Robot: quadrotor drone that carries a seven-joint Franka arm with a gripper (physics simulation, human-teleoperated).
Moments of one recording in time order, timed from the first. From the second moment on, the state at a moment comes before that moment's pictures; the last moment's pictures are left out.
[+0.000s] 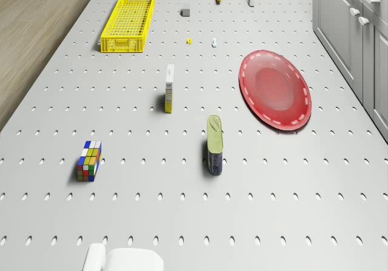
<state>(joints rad) 0.37 -0.85 -0.75 -2.42 1.01 1.47 0.64</state>
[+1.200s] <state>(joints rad) 0.50 -0.96 -0.81 -2.44 0.93 1.58 0.71</state>
